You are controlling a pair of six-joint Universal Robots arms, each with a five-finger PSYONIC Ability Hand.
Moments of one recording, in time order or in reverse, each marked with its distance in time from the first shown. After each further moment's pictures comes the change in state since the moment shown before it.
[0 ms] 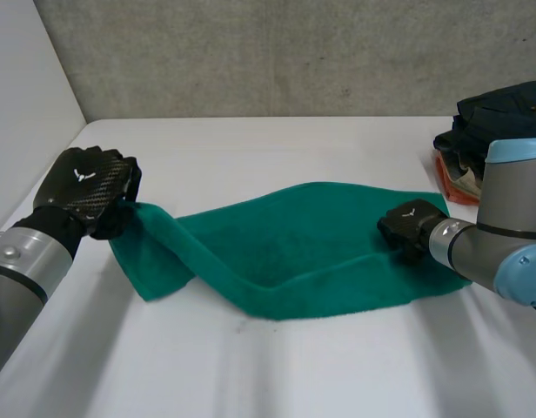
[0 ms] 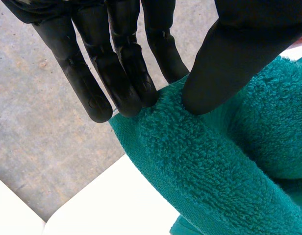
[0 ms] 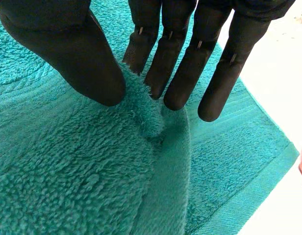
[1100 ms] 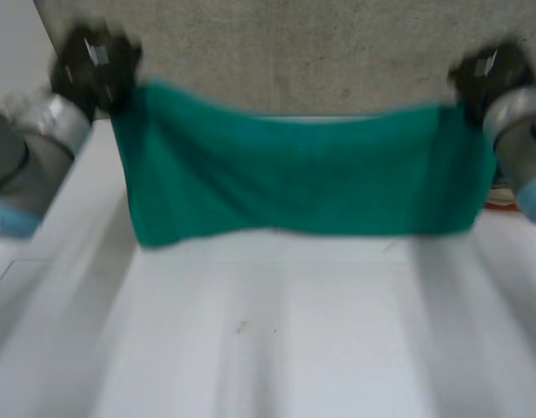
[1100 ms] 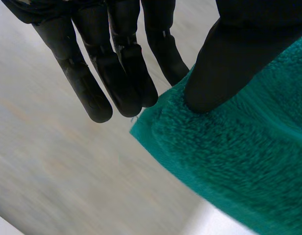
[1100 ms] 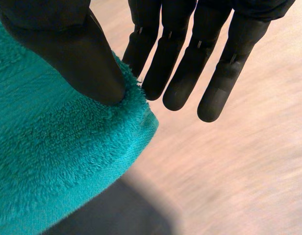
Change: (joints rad) left arm -0.044 -0.421 0.744 0.043 -0.021 0.150; right arm 0.009 -0.240 -0.217 -0.274 0.274 -0.063; left_hand 0.000 0.000 0.001 0.000 0.000; right_hand 0.008 0.039 0.061 0.066 0.032
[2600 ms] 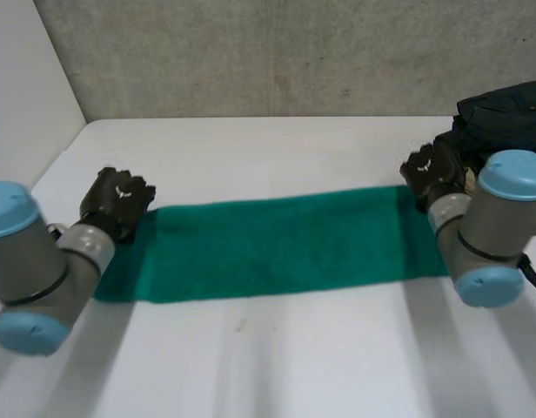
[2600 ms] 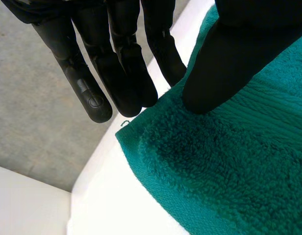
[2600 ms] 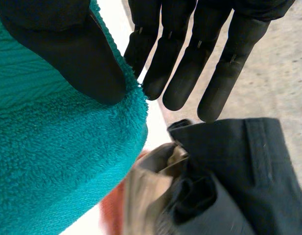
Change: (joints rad) left arm -0.009 -0.056 -0.488 0.064 -0.129 0.235; right arm 0.043 0.194 0.336 -0.321 -0.024 -0.196; left_hand 0.000 0.000 0.000 0.000 0.000; right_hand 0.000 0.005 0.003 0.001 0.006
